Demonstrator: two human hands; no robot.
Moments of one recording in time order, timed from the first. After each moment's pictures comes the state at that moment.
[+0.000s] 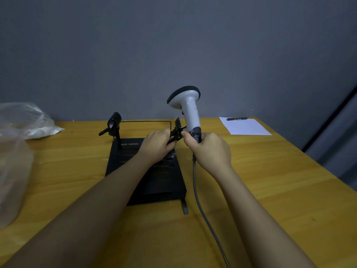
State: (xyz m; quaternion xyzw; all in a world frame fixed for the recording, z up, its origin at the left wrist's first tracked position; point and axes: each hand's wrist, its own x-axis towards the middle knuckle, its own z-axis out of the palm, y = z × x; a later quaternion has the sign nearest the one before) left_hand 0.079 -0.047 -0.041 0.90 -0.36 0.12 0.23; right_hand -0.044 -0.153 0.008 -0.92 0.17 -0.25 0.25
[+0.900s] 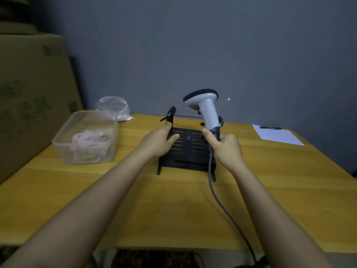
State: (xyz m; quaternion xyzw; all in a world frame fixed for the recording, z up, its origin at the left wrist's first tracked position) left_hand -0.049 0.111 0.011 0.94 -0.21 0.06 0.27; right_hand -0.115 -0.083 0.017 -0.88 0.04 -0.23 0.41
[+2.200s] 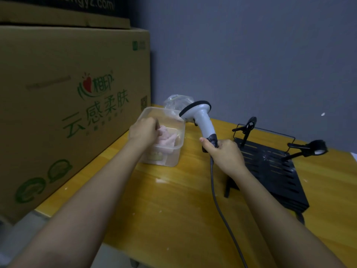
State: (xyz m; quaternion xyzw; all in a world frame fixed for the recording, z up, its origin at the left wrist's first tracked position) left_hand 0.030 0.315 -0.013 0.97 0.08 0.14 0.18; right_hand -0.011 0.082 -0.012 -0.92 -0.07 -0.10 0.36
